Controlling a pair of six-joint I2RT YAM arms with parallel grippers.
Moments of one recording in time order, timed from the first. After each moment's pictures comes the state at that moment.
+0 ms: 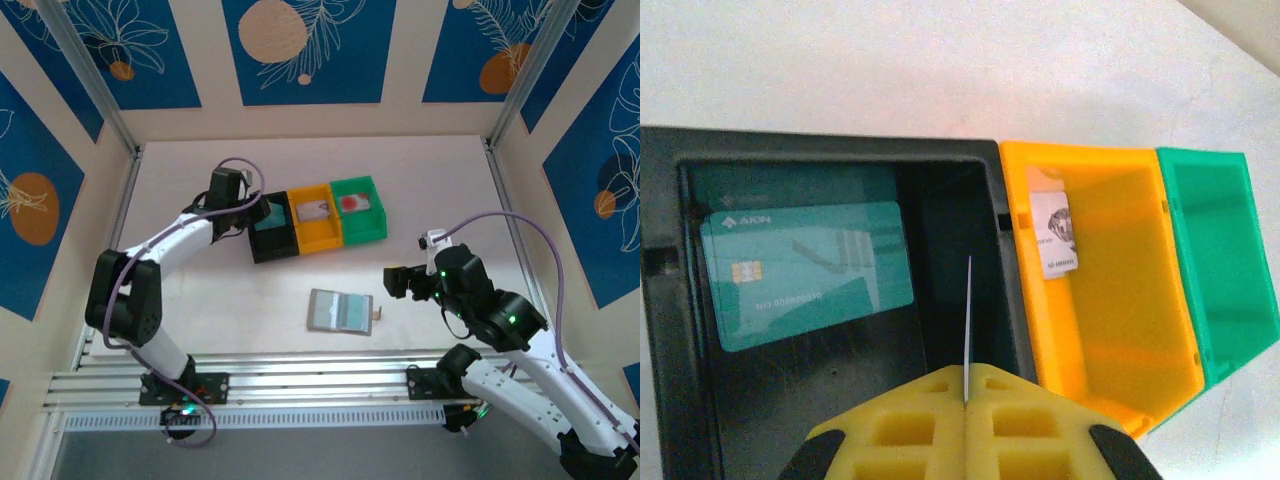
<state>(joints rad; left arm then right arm) -0.31 1.64 1.10 -0.19 0.24 -0.63 0.67 0.60 0.82 -0.89 0.19 0.38</state>
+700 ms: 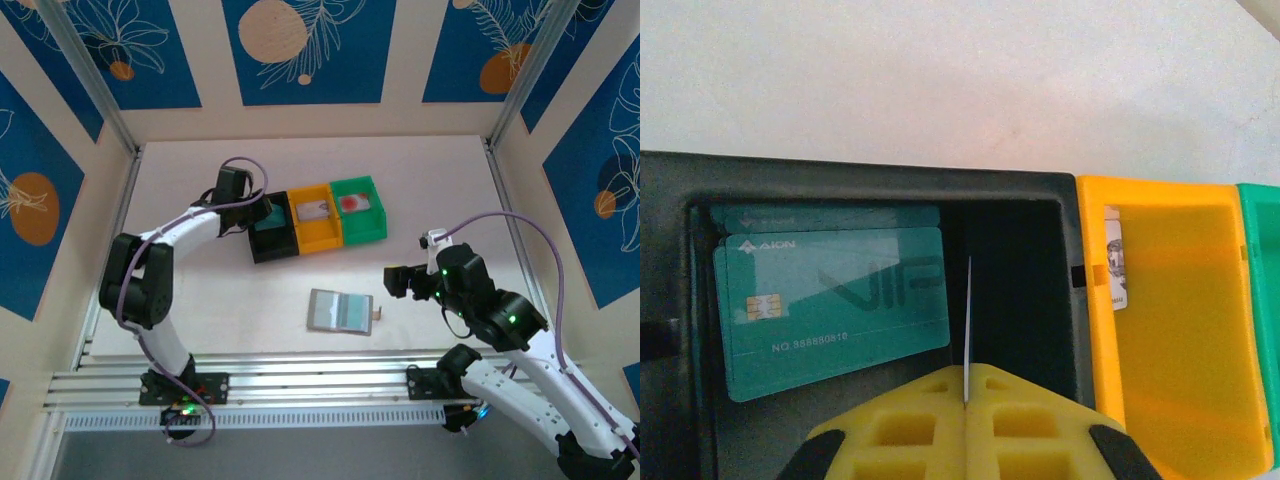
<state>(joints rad) -0.30 1.76 1.15 -0.18 0.21 -0.68 0.64 0.60 0.82 -0.89 0.16 0.38</state>
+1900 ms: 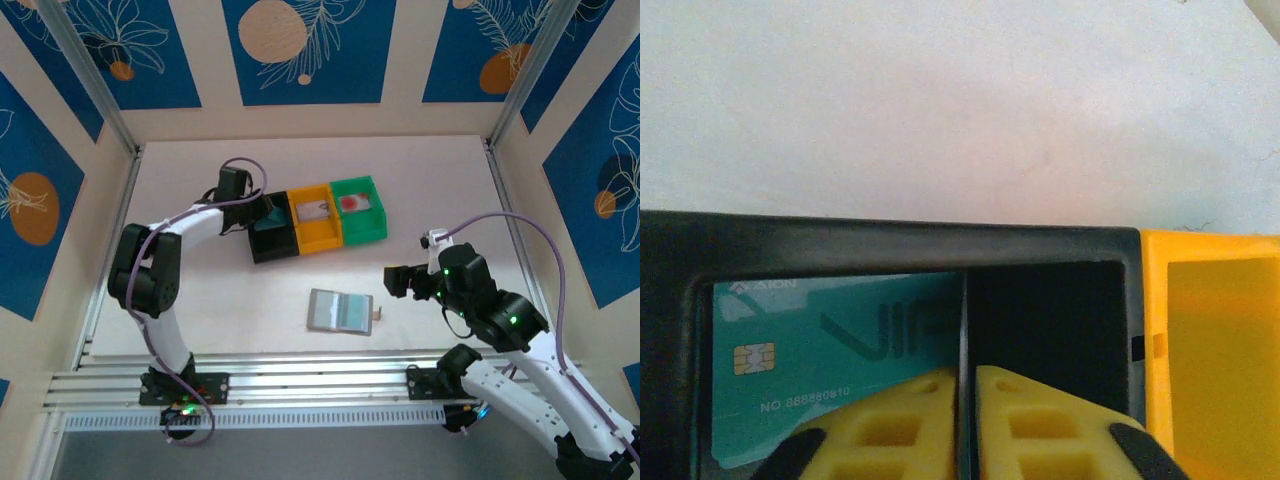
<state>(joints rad) -0.28 1.85 1.18 -0.13 0.23 -0.73 0.63 0.59 0.82 -0.88 0.13 0.38</state>
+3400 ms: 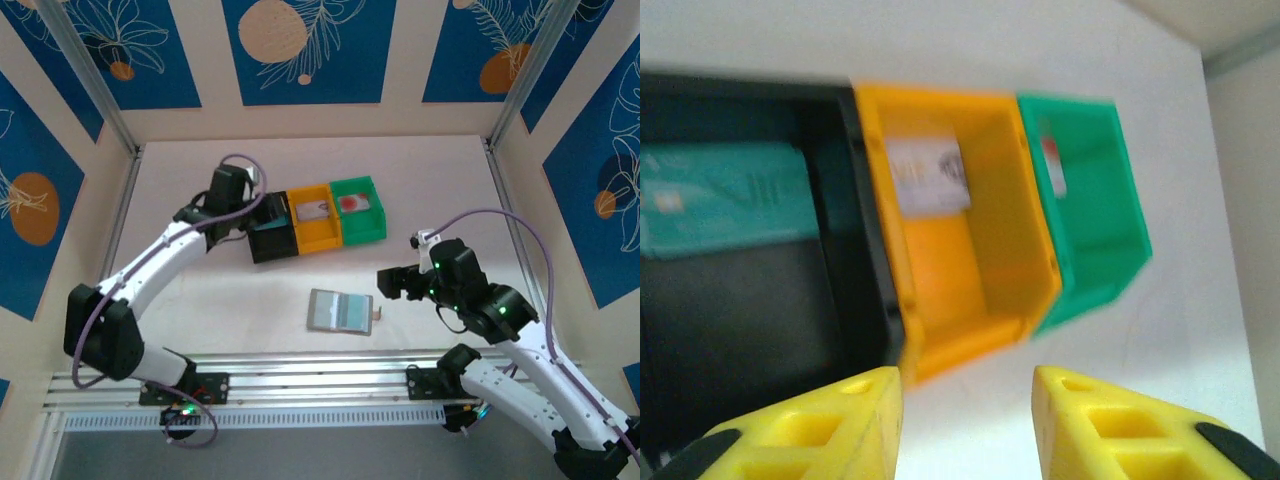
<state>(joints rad) -0.47 1.41 1.12 -0.43 0.18 -0.68 0.61 0.66 0.82 -0.87 0.03 0.37</state>
